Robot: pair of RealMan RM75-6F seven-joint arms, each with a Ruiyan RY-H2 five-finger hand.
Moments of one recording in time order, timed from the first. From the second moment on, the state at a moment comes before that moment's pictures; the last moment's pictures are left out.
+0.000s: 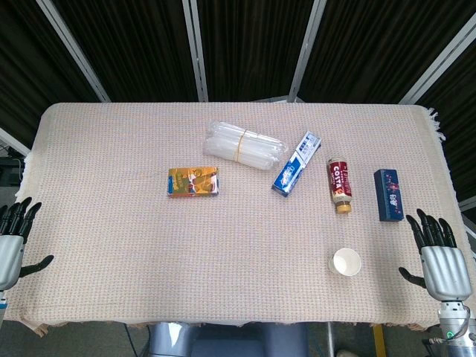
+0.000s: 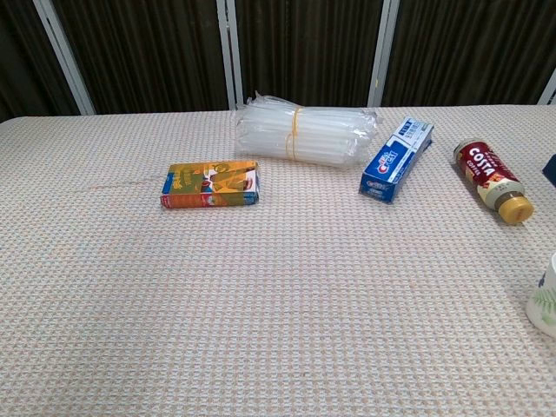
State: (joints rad) left arm -0.09 -1.14 -0.04 -1.61 1.48 1.49 0.13; right arm 0.08 -1.13 0.06 -1.63 -1.48 1.46 -0.16
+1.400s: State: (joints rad) left arm -0.09 -1.14 -0.04 -1.61 1.48 1.49 0.15; right arm 0.17 -0.91 -0.06 -1.96 -1.41 1.12 -0.20
